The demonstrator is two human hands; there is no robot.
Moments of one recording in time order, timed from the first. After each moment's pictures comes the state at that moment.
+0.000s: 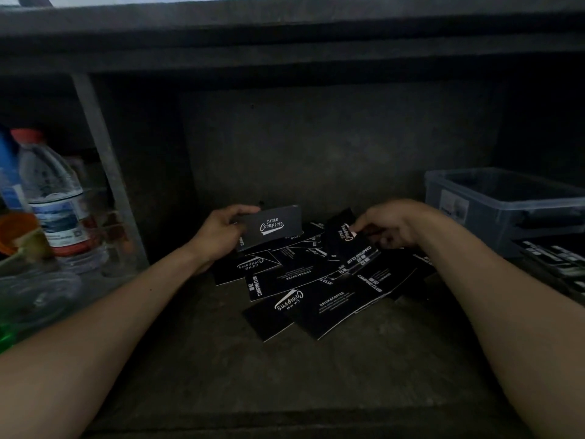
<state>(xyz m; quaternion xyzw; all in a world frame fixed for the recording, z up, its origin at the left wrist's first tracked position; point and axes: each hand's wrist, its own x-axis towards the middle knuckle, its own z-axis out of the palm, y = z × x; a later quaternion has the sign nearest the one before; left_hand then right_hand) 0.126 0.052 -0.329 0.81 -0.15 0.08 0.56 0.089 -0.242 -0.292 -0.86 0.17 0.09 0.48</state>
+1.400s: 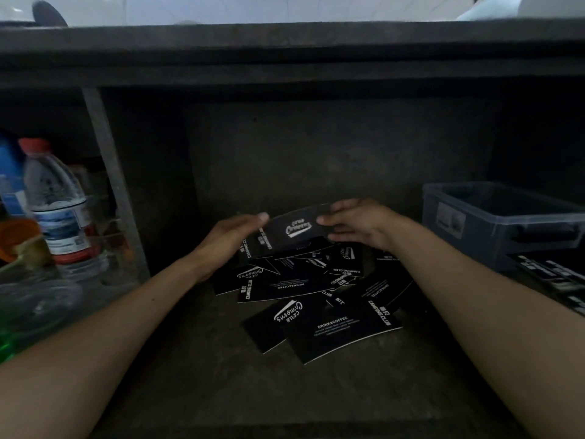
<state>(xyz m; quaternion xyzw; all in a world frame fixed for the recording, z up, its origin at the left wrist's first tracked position) 0.121 0.053 -0.324 0.80 -0.18 0.02 0.57 0.092 -0.207 -0.282 -0.74 0.01 0.01 0.67</state>
